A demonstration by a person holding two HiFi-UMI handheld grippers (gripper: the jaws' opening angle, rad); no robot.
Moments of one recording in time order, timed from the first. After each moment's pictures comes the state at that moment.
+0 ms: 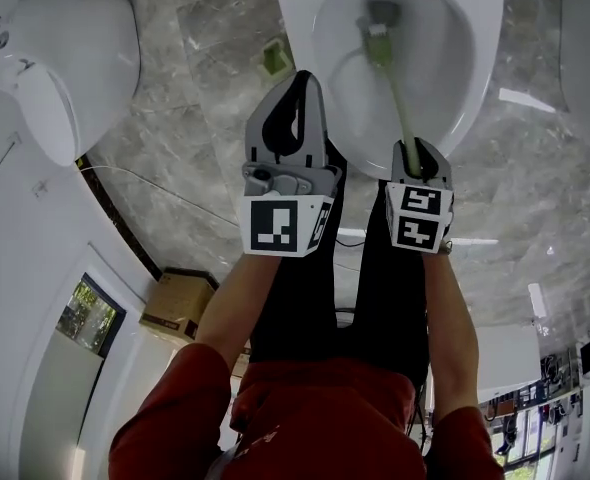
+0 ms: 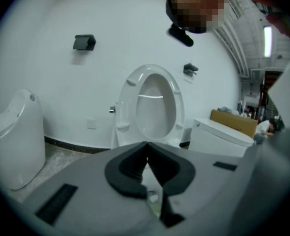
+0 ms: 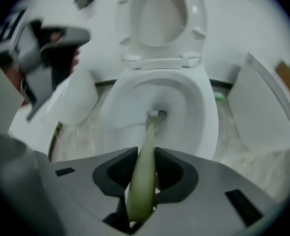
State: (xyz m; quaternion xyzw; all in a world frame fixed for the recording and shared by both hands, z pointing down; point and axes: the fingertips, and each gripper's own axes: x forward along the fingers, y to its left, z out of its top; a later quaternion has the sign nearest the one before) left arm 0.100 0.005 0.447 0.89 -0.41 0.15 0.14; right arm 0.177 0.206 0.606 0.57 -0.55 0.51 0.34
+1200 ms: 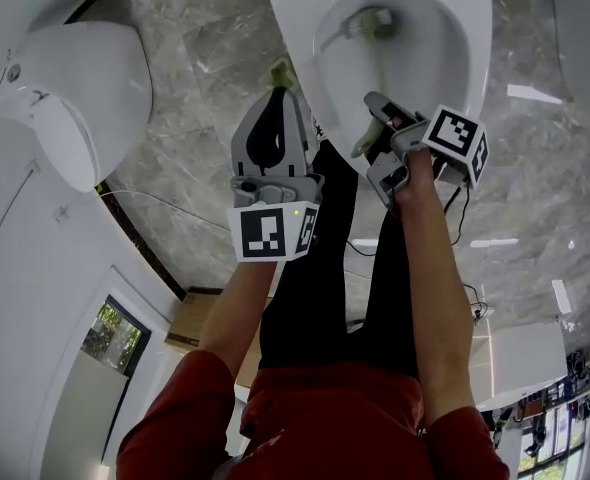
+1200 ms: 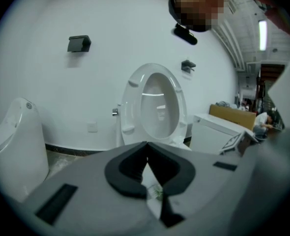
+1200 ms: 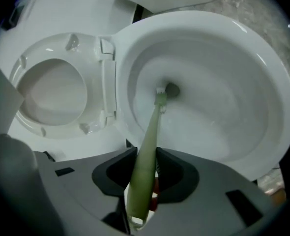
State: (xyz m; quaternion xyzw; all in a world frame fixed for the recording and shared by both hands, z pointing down) left arm 0.079 -0.016 0.442 0.89 -0.40 0.18 0.12; right arm 0.144 0.089 0.593 0.45 -0.26 0.82 -0.23
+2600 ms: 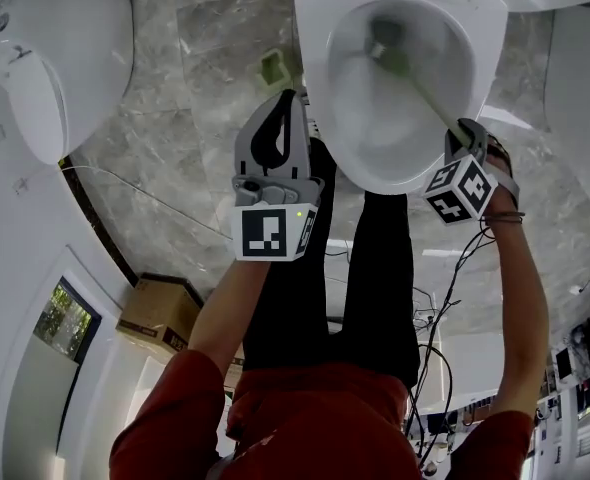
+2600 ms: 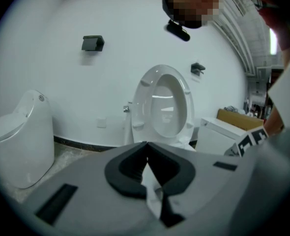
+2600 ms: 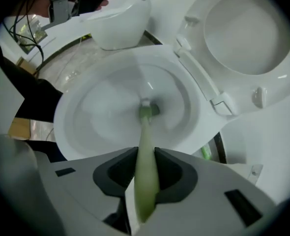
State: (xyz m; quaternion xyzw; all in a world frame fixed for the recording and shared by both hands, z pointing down) left arm 0.054 -0.010 0.449 0.87 -0.44 0.16 0.15; right arm 0.279 0.161 0.615 0.33 -0.62 0.24 0.67
